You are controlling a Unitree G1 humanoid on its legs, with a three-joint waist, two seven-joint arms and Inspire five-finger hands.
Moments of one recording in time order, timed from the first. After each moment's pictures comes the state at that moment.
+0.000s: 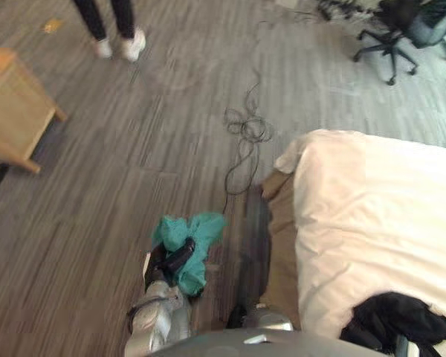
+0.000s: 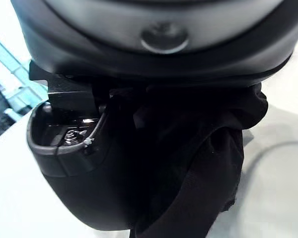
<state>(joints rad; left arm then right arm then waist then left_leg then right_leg) 0.28 0.02 -0.02 0.39 -0.31 -0.07 0.11 0.70 -0.07 -0.19 0.18 0.05 -0.07 -0.32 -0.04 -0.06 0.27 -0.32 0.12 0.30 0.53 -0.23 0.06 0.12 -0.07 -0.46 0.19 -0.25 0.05</state>
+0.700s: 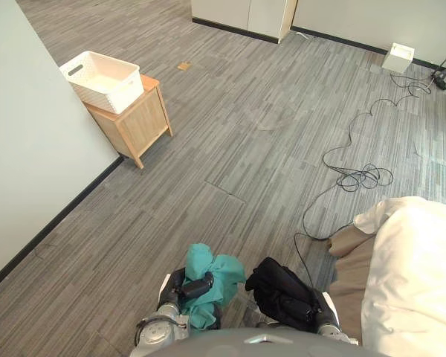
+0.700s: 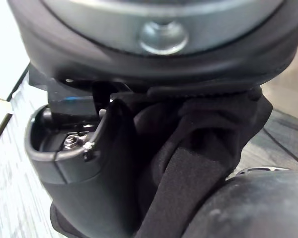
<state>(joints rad) 0.31 0.13 -0.26 0.52 -0.26 -0.06 0.08 0.37 -0.14 0.12 0.55 0.01 -0.06 -0.13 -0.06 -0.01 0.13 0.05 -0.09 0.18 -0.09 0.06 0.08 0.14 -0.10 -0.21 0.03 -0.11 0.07</state>
